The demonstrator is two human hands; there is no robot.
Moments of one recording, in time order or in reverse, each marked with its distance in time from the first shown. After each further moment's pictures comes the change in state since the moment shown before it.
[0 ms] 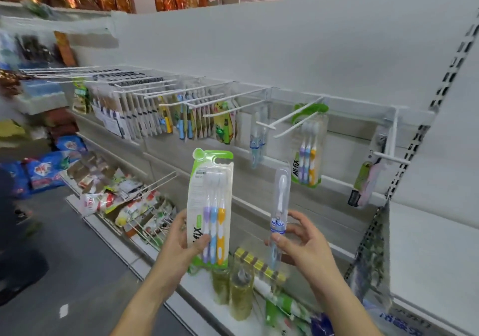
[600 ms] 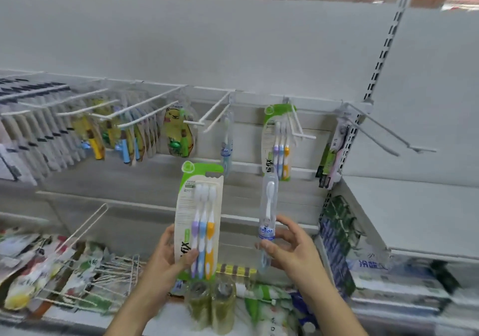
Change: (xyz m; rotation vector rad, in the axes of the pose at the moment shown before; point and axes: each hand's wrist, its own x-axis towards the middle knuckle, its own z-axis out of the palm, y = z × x) left_hand 0.109 -0.013 -0.074 -0.027 -0.442 -0.105; right_hand 0.004 0.007 0.097 -0.031 0.418 -0.010
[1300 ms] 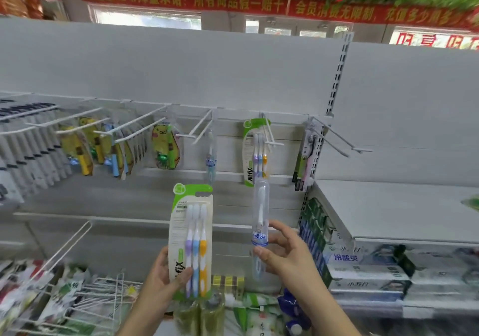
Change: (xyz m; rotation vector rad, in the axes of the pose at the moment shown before) left_hand -0.025 -0.013 -0.002 -0.042 -0.074 0.009; right_hand -0.057 -0.029 -0.001 -0.019 0.048 -0.058
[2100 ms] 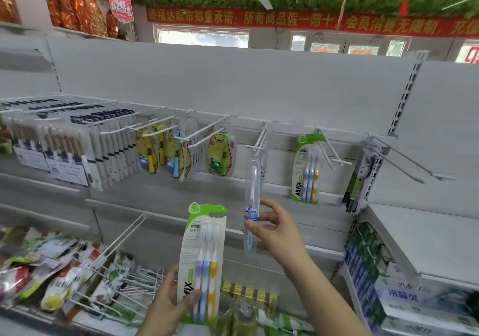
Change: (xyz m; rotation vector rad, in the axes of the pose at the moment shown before) left_hand -0.041 0.000 -0.077 0.052 0.115 -0.046; right_hand 0.065 -0.028 0.113 -0.049 -0.141 -0.070
